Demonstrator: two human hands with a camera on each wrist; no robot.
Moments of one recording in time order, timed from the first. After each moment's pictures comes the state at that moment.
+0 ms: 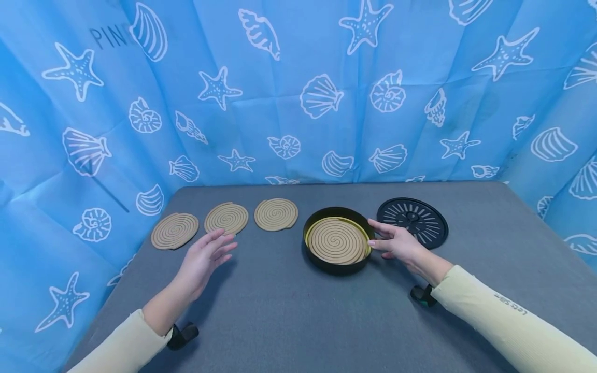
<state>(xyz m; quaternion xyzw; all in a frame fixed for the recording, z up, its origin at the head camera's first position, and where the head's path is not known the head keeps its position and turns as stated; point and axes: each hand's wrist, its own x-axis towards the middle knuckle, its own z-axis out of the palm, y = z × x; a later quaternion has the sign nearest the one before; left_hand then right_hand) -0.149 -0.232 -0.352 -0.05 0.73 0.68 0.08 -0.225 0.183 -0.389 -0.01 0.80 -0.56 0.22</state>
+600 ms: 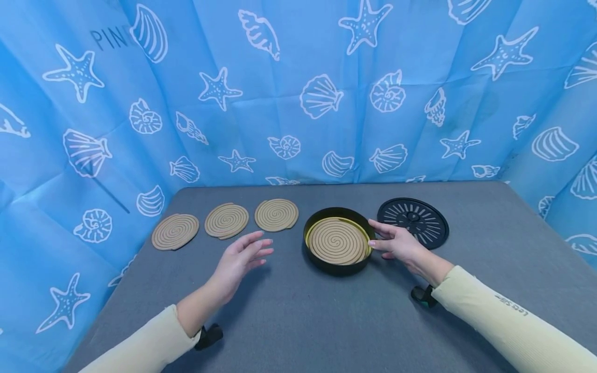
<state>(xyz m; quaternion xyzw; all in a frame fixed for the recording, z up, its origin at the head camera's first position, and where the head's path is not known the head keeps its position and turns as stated) -0.151 -0.175 -0.361 0.02 0.73 0.68 0.10 -0.225 0.182 -0.389 -0.01 0.80 -0.56 0.22</state>
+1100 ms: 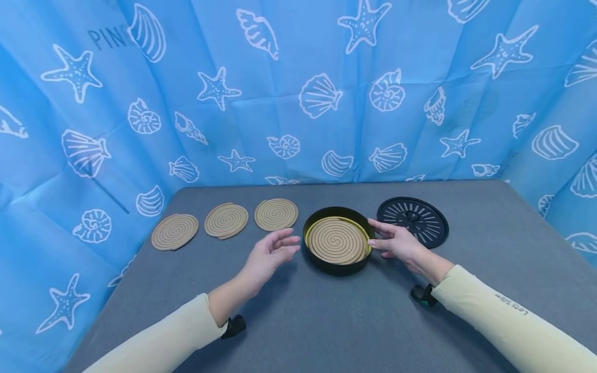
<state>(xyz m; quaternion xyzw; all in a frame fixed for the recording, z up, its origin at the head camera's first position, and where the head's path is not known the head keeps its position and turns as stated) -0.166 -0.132 -0.367 0.08 0.73 0.67 0.12 -0.225 0.183 -0.389 -0.01 0.80 -0.56 0.22</state>
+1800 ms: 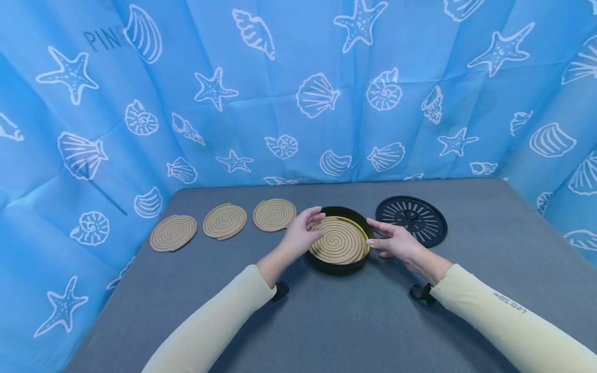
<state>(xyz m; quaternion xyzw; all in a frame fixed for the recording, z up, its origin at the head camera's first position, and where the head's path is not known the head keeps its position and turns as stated) -0.229 -0.069 -0.378 0.12 0.79 0.59 0.08 -0.224 0.185 -0.388 -0.02 0.79 -0.57 0.22</state>
